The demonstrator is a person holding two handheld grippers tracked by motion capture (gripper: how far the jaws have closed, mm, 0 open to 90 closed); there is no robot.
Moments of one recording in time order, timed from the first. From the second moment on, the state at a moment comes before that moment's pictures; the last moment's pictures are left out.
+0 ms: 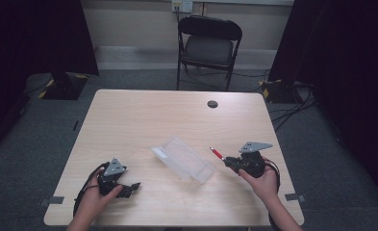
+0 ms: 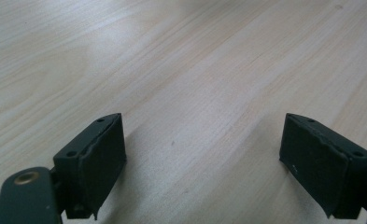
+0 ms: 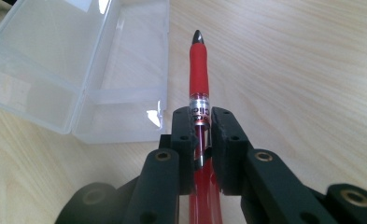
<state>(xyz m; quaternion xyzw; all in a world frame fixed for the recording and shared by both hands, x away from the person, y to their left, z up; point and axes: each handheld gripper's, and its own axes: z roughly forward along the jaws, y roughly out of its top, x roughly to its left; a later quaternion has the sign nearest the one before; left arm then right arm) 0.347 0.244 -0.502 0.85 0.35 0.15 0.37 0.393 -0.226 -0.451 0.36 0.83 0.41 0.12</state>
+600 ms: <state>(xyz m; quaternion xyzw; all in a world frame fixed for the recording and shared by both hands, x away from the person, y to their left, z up) 0.347 0.244 -0.502 0.85 0.35 0.15 0.37 0.411 -0.206 -0.440 0.35 0.83 0.41 0.12</state>
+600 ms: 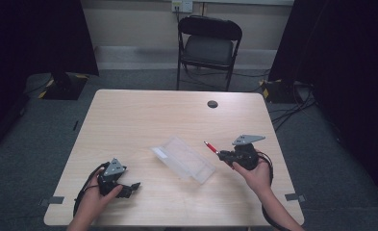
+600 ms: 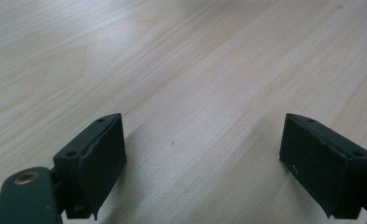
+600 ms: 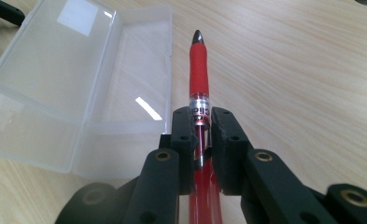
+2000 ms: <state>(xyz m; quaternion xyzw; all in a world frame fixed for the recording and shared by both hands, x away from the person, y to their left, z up) 0.347 0.244 -0.502 0.85 0.35 0.15 0.37 0.434 -0.145 -0.436 0.33 0.84 0.41 0.10</state>
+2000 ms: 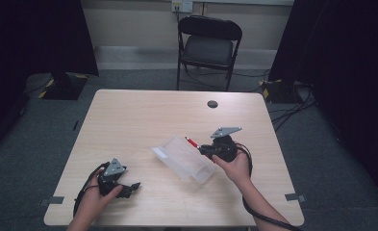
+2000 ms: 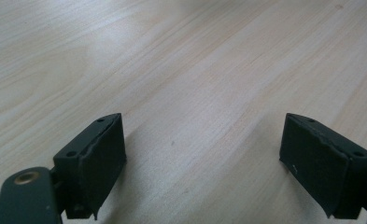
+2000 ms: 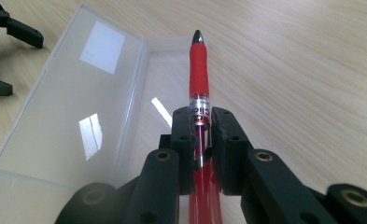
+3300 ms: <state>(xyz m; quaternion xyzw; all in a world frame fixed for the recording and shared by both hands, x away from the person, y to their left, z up) 0.347 0.244 -0.502 0.85 0.35 0.15 0.37 0.452 -0.094 -0.462 0.33 0.85 0.40 0.09</state>
